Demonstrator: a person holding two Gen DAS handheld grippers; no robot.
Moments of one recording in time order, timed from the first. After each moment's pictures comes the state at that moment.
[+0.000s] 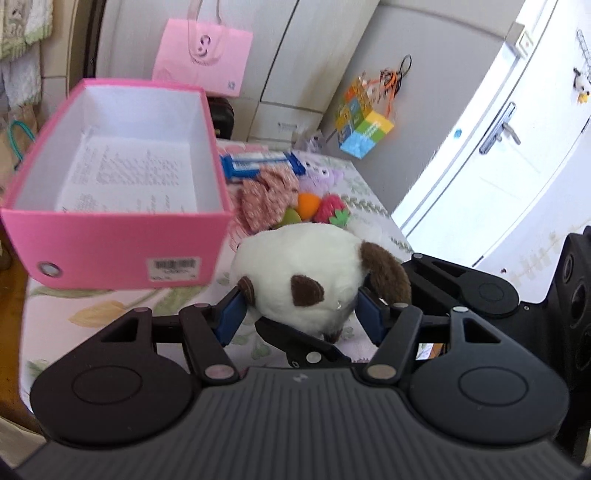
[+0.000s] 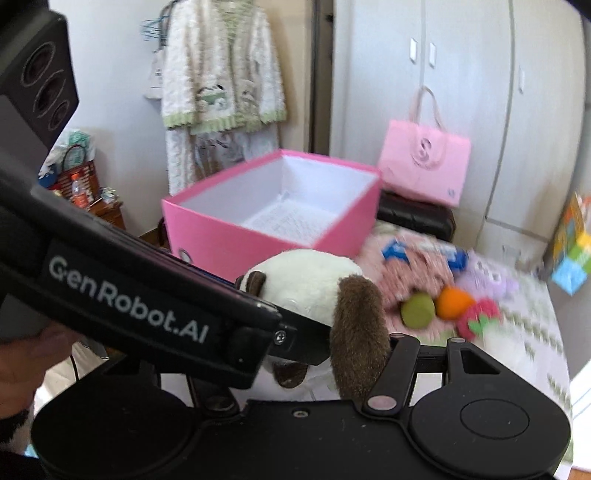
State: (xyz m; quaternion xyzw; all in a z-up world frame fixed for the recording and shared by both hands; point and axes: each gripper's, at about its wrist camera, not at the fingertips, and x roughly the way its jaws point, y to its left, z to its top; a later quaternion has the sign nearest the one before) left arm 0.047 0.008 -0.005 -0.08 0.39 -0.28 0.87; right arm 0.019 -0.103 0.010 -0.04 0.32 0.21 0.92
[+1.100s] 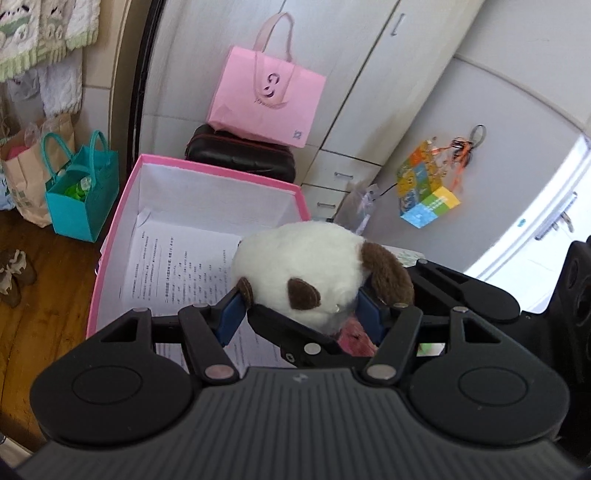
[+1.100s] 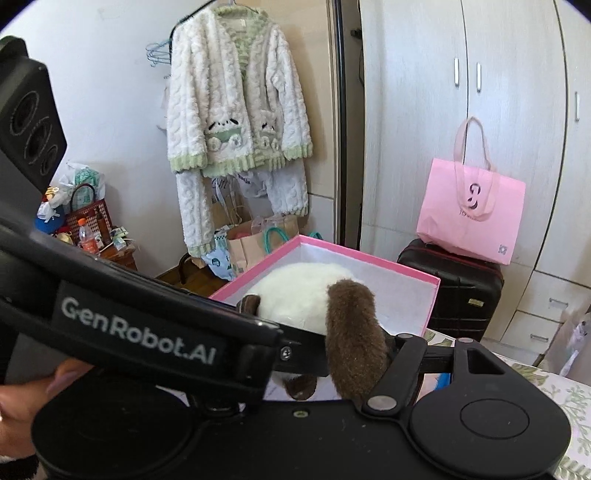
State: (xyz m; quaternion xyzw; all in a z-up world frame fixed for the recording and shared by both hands) left arm 0.225 0.067 0.023 -0.13 0.39 -0.21 0.89; right arm 0.212 -0.059 0.037 0.00 0.31 0.26 0.91
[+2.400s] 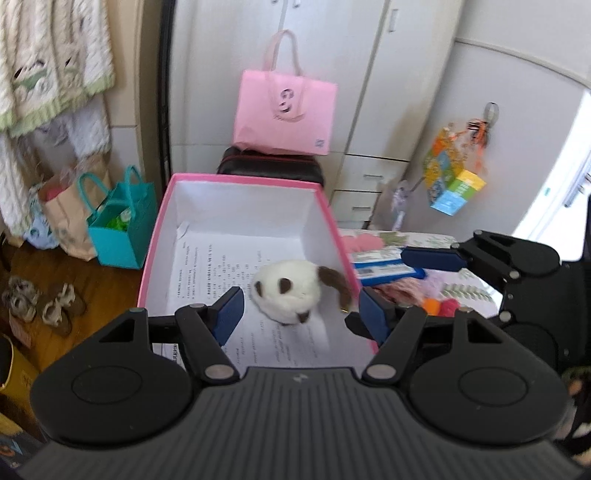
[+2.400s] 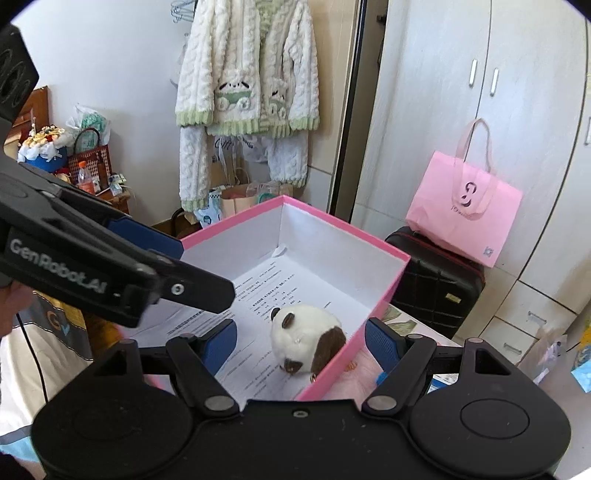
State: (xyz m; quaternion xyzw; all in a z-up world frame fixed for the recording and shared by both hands) left arm 0.166 0.052 0.045 -0.04 0.35 -0.17 0.92; right arm 0.175 -0.096 0.050 -0.09 0.32 0.27 0.90
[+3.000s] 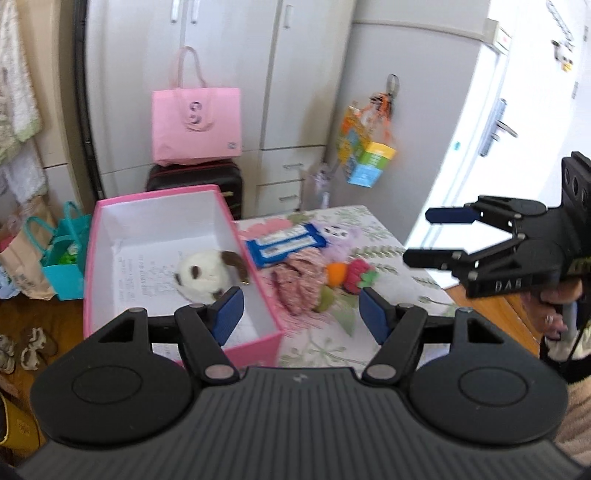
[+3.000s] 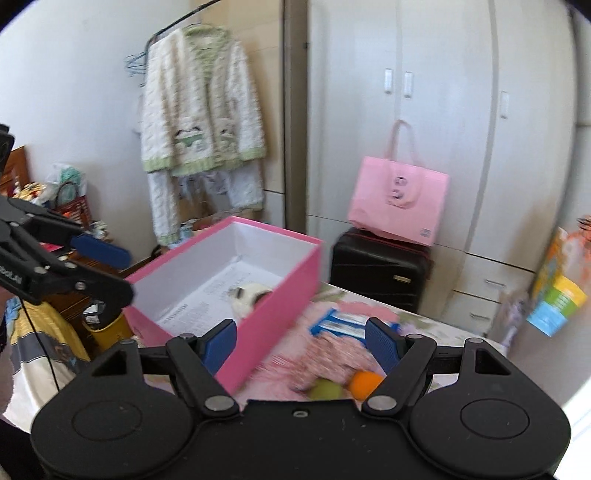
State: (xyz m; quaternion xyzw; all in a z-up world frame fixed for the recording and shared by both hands) left arm 0.092 0.014 0.082 0.02 0.34 -0.29 0.89; right arm 0.091 -0.228 0.085 -0.02 0.31 0.19 0.93
